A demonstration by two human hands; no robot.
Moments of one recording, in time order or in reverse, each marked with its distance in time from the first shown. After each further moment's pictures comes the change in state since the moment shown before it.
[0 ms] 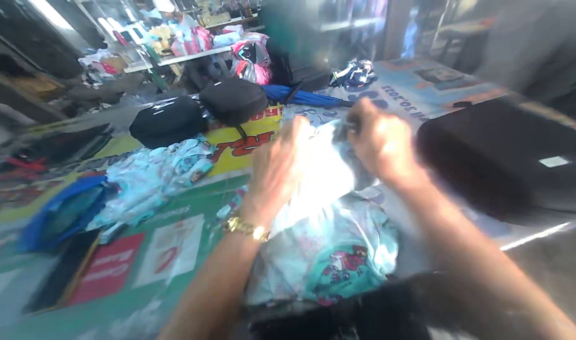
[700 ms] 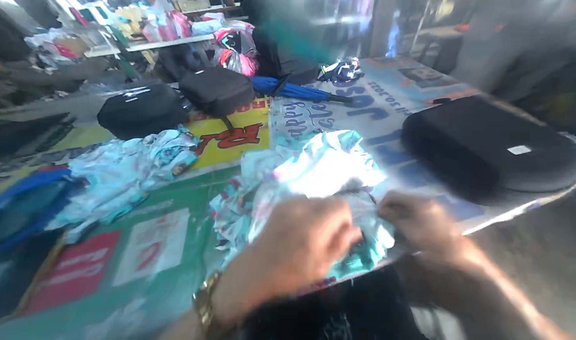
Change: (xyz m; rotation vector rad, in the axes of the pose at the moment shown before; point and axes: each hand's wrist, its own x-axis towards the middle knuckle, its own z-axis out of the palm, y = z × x) left_hand -0.077 0.034 -0.040 -0.573 -0.181 0.355; right_hand -0.151 0.048 -0.032 0.503 -0.249 0.062
